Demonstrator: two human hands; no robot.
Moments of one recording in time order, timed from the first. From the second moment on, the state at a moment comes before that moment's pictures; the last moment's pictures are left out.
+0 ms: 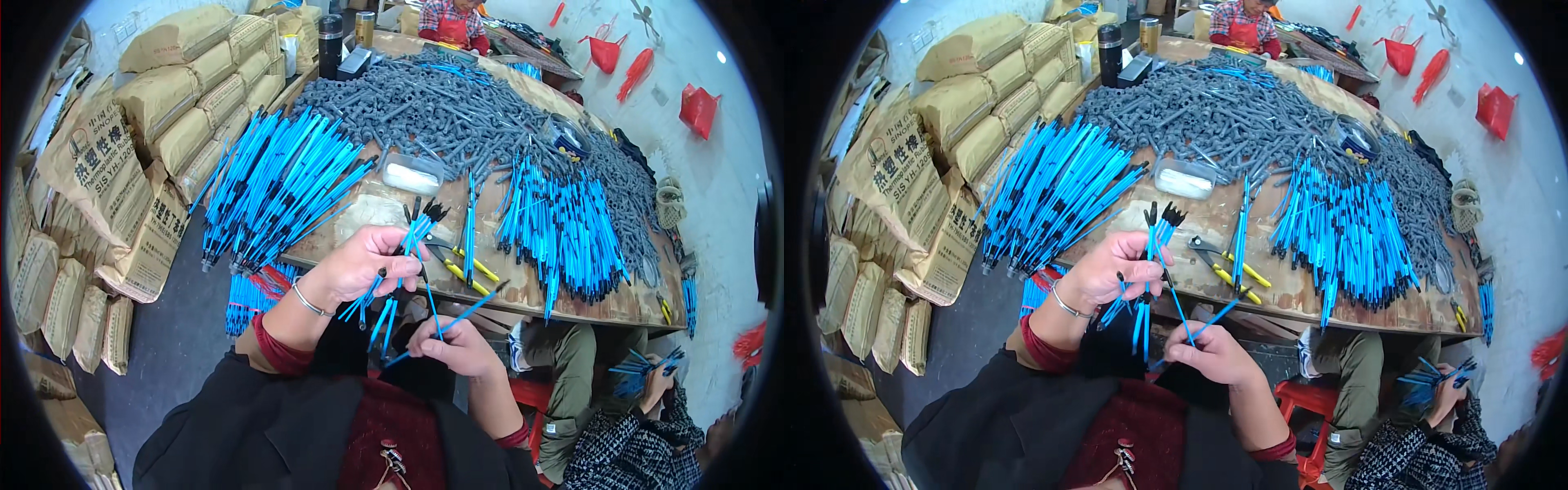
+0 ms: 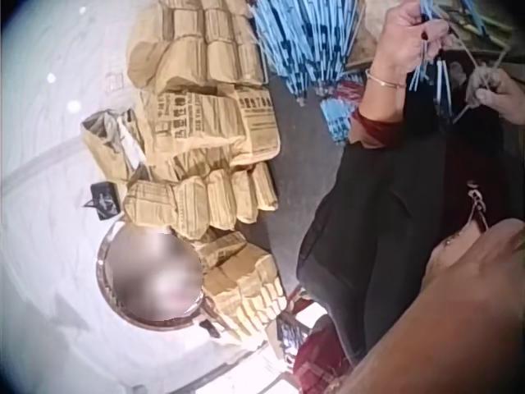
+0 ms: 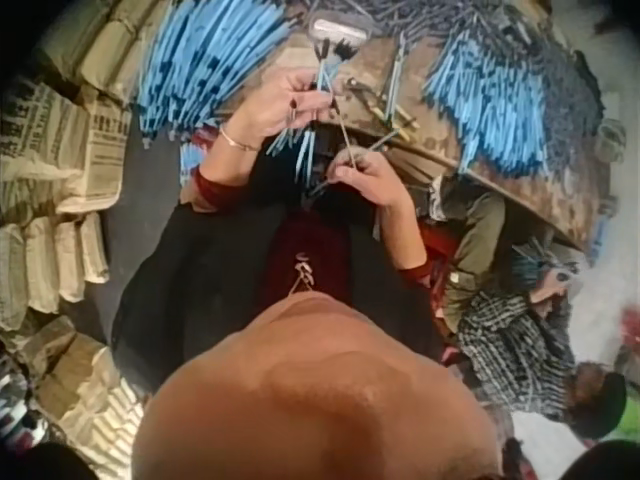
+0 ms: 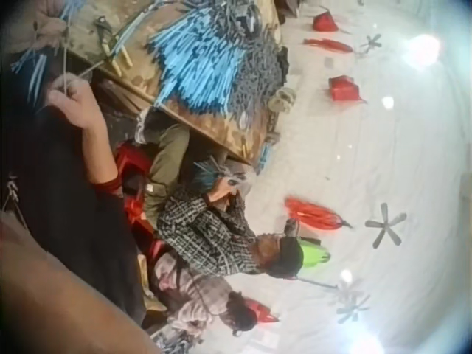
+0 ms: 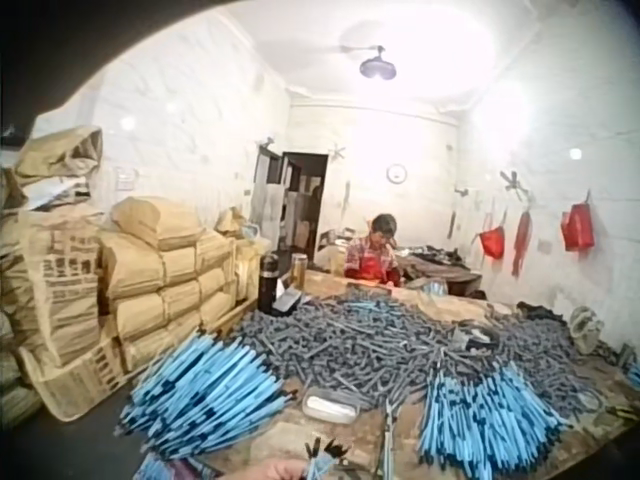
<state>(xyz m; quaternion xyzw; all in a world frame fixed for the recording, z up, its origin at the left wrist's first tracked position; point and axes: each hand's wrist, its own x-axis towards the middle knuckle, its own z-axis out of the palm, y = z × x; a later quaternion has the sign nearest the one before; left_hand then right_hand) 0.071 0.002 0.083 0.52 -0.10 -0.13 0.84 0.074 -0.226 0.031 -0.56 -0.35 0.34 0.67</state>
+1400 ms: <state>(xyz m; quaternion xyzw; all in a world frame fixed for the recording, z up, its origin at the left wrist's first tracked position) 0.068 0.015 0.010 0.47 -0.11 -0.05 0.87 0.095 -0.182 0.073 -0.85 -0.24 -0.22 0.41</state>
